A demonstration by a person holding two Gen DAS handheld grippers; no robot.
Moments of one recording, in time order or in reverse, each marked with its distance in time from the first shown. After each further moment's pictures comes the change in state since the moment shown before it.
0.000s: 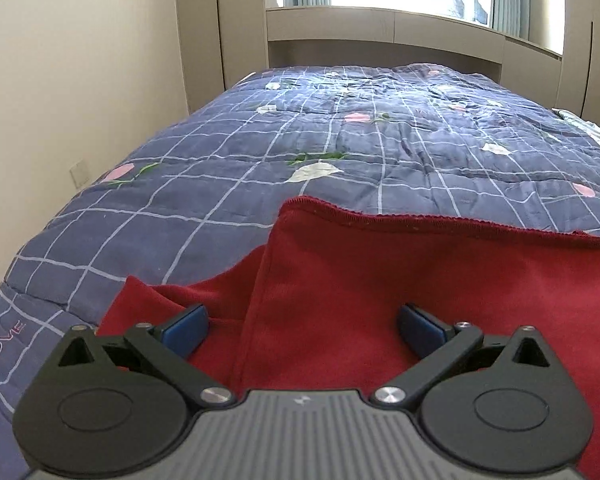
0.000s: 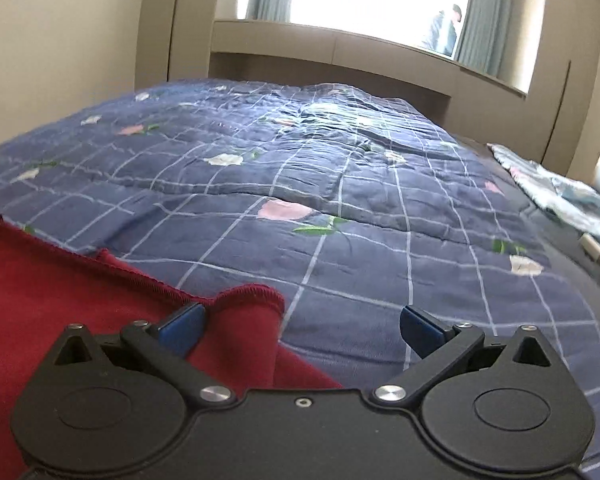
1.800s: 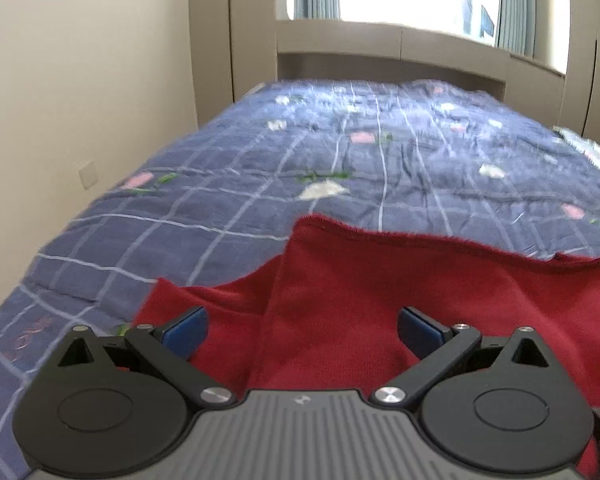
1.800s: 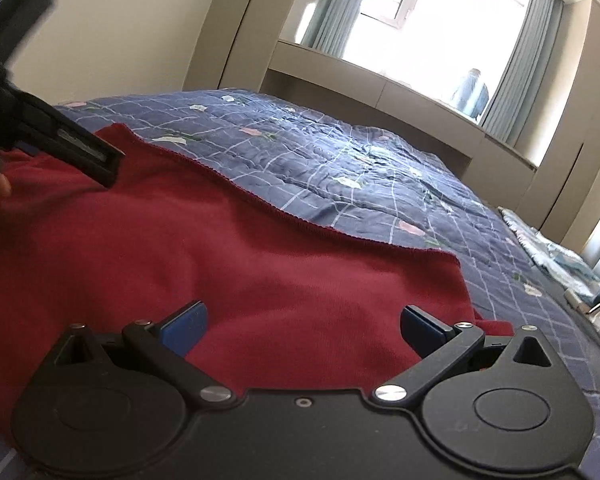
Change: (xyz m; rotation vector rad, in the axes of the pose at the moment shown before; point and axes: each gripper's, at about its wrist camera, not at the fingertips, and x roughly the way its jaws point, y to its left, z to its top) left arm -0.040 0.006 0.000 -0.048 -0.041 0.005; right arm -0.118 0.170 -0.058 -0.201 -0.086 -0.044
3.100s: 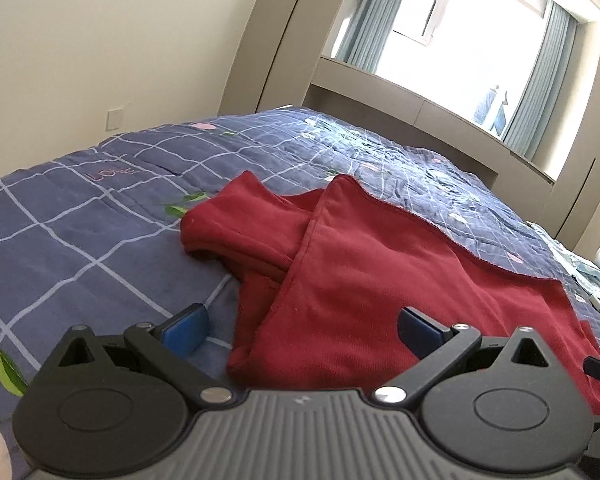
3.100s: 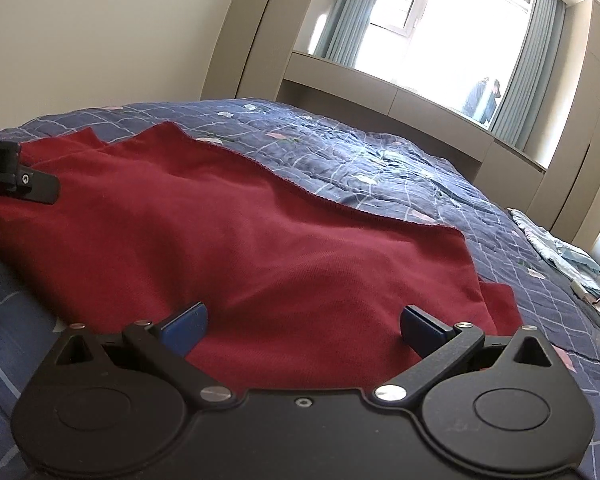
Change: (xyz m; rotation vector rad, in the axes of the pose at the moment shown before) left arm -0.087 0.052 -0.110 -0.320 -0.116 -0.132; right arm -0.049 0.022 -0.031 -0.003 -0.034 0.038
